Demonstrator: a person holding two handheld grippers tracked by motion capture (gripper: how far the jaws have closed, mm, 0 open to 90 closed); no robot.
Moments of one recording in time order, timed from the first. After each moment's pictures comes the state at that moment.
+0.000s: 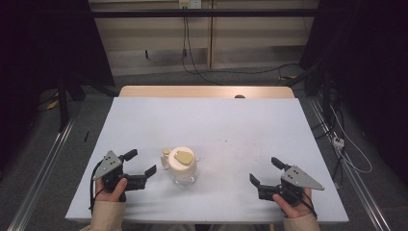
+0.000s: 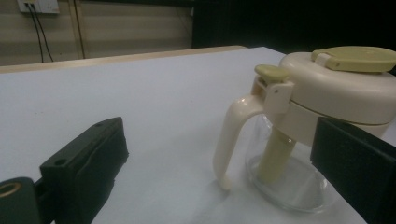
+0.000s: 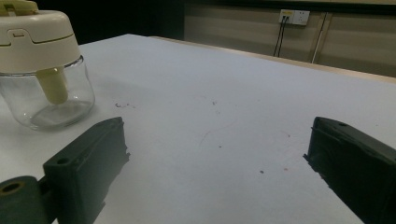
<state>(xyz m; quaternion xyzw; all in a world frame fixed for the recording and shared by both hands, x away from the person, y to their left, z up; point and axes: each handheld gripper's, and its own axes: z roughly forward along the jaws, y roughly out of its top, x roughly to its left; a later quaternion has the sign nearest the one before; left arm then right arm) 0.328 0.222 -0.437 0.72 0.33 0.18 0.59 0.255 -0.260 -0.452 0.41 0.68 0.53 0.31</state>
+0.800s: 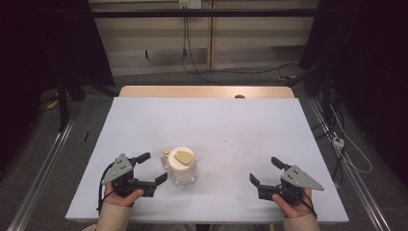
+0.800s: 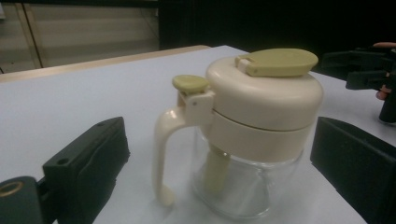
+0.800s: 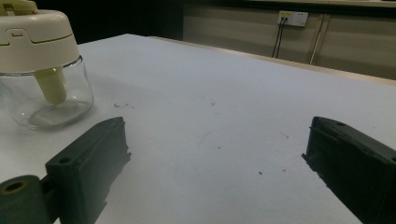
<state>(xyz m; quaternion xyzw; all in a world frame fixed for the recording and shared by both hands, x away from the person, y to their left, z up) 0.314 0.194 -0.429 0.74 0.28 0.14 0.60 0.254 -0.259 -0.451 0.41 0.68 0.53 0.31</state>
